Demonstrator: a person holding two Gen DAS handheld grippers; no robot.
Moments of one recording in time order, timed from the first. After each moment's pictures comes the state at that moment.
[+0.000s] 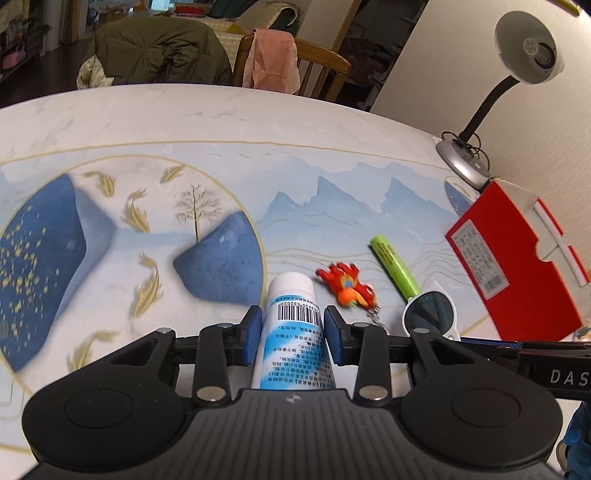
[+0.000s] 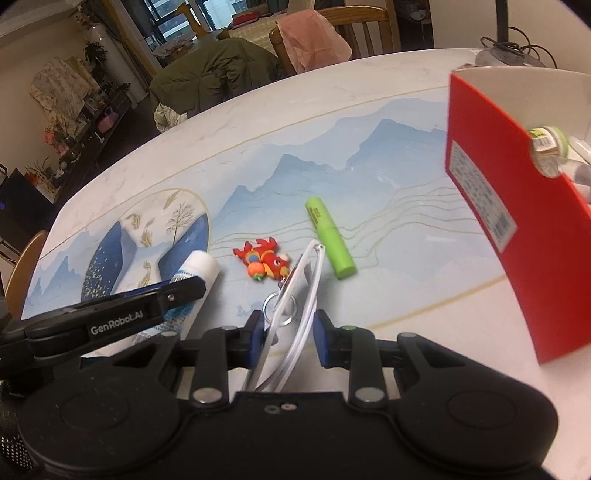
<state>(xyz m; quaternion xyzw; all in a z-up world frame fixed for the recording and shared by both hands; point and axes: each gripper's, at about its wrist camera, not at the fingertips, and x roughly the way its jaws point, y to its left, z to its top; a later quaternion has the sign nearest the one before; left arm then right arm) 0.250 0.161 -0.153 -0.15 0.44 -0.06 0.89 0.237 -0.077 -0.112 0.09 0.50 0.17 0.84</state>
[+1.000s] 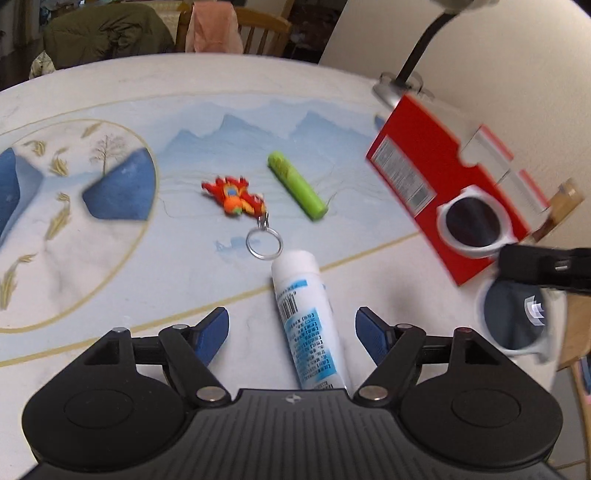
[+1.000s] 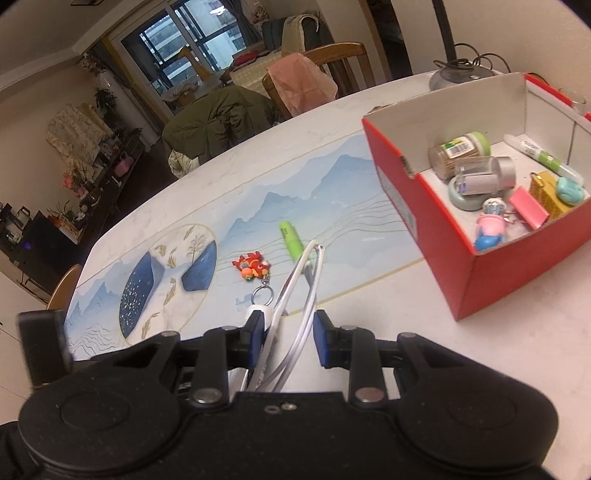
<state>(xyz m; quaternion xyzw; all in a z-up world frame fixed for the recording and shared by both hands) 0.209 0.077 -0.162 -0.10 0.48 -0.13 0.86 0.180 -0.155 -0.069 0.15 0.45 0.17 0.86</state>
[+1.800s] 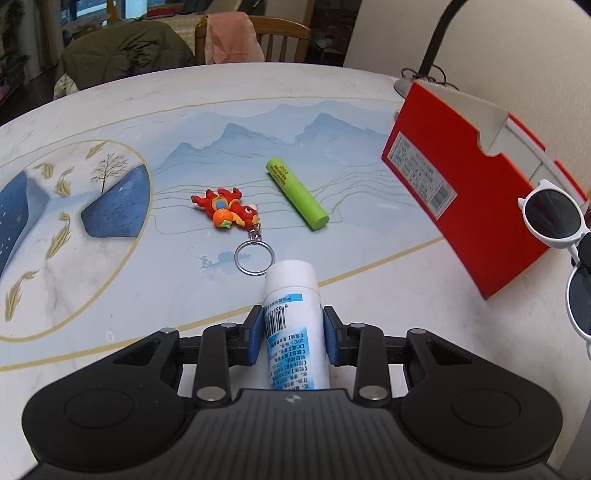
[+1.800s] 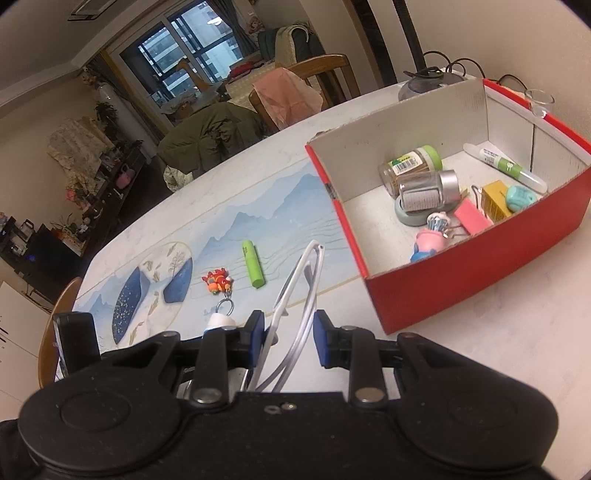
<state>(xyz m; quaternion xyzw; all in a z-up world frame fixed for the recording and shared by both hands) 0.216 0.039 -0.160 -0.07 0.46 -0.06 0.88 0.184 -0.230 -0.061 0.17 0.44 0.18 0.86</state>
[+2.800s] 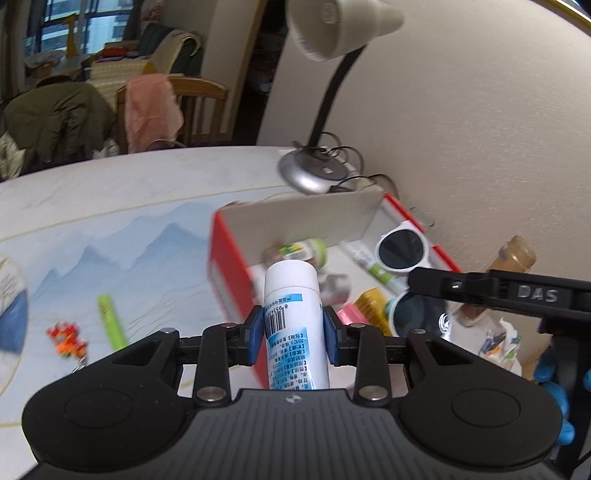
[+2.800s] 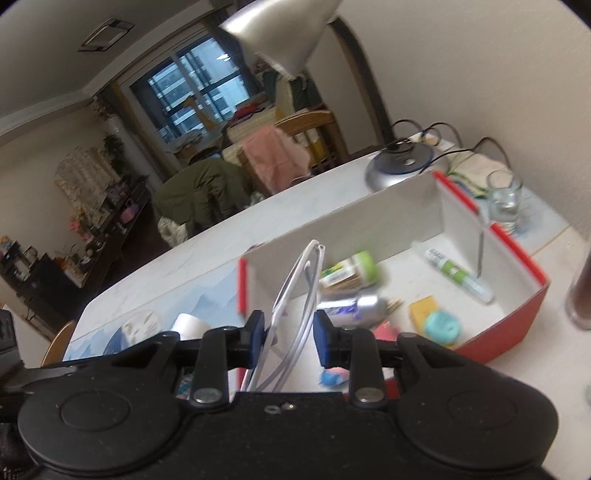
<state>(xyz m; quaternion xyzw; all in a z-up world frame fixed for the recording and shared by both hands) 0.266 -0.109 -0.042 -0.09 0.39 -0.14 0.90 0.256 -0.342 -0.026 0.17 0.38 0.17 0.89</state>
